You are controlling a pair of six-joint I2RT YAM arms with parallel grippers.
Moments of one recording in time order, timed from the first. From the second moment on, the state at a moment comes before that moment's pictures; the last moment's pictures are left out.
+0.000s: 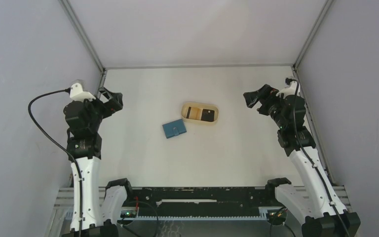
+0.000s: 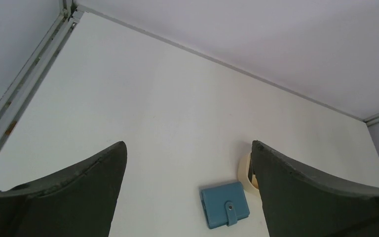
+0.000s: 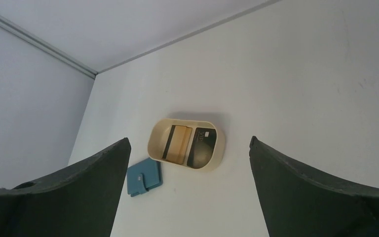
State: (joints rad) left arm 0.21 0.77 0.93 -0.32 0.17 -0.37; right arm 0.12 0.87 0.82 -0.18 -0.16 0.58
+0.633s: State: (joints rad) left arm 0.01 1.13 0.93 -0.31 0.25 -0.29; right arm 0.50 1.08 0.82 -0.08 -0.03 0.53
